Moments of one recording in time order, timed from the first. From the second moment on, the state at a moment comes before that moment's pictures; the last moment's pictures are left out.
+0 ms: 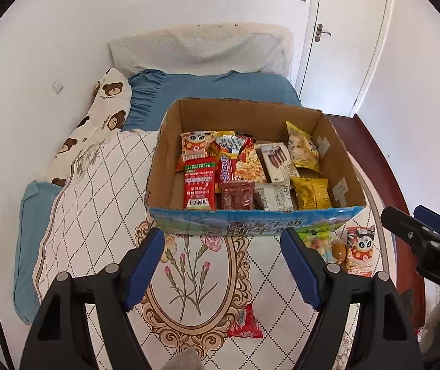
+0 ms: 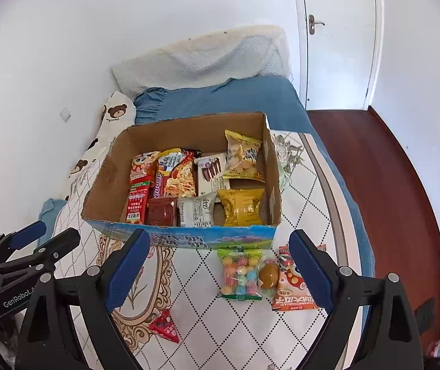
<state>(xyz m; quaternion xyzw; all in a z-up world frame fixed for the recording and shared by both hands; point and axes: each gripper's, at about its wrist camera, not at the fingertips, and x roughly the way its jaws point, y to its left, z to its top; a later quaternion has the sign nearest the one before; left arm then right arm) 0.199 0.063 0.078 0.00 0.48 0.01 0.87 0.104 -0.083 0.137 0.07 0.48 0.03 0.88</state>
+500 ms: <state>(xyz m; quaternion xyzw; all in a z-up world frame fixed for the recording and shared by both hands) 0.150 0.087 -0.091 -0.03 0.68 0.01 0.73 0.141 -0.090 -0.047 0.10 0.63 0.03 0.77</state>
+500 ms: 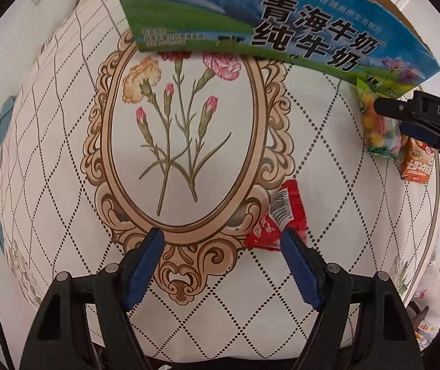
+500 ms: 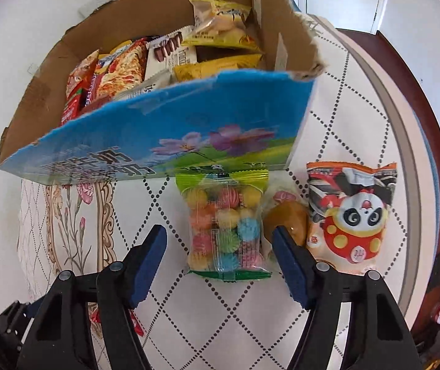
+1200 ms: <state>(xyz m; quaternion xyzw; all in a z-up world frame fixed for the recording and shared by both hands) 0.138 0.054 -0.104 -0.04 0.70 -0.02 0.72 0.051 -0.071 -0.082 0.02 0.70 0.07 0.71</state>
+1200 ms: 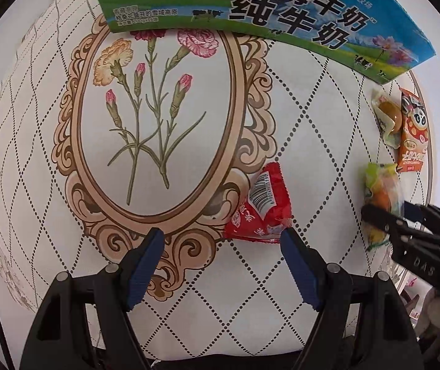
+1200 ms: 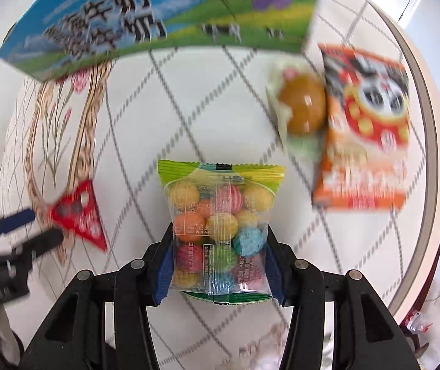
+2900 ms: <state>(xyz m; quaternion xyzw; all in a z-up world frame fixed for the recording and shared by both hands) 0.356 0.101 0.035 0.01 0.63 -0.01 0.78 0.263 -0.084 0.071 0.09 0.58 0.09 0.81</state>
